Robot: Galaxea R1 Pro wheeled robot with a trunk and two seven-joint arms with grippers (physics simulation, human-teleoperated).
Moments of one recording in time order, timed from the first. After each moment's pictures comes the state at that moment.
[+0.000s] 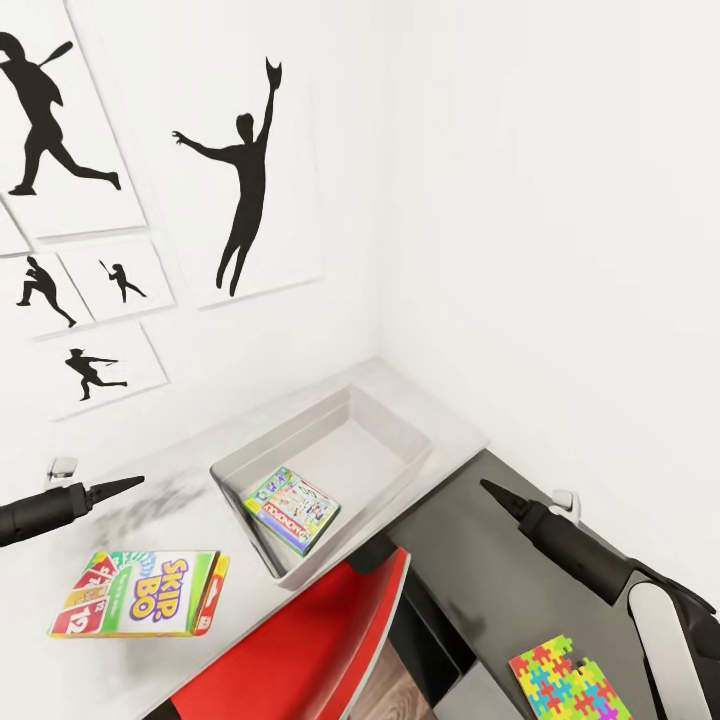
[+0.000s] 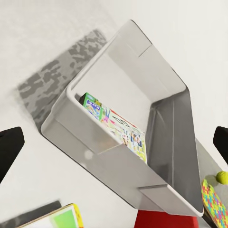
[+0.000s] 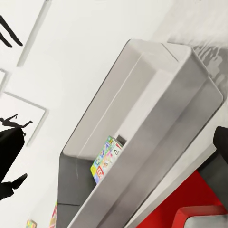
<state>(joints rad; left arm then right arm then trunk) -0.71 0.45 0.71 -0.81 -0.31 0.64 -1.56 -0.23 -0.07 -0.35 -1.60 -0.72 0.83 0.56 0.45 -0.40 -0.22</state>
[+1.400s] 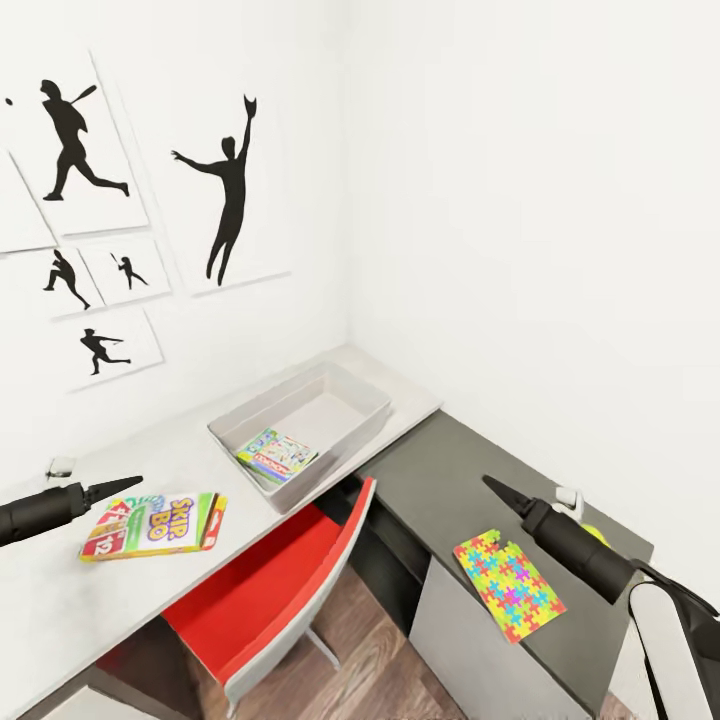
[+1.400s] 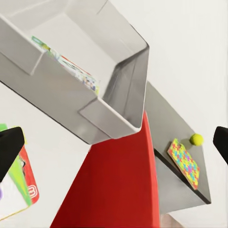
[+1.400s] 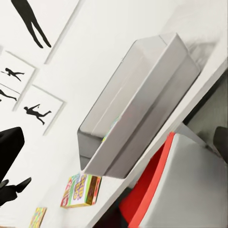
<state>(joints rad) -0.71 0.45 0.71 -0.81 -0.31 0.64 -1.56 -0.22 -0.07 -0.35 -1.60 -0.72 0.80 0.60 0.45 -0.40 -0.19</state>
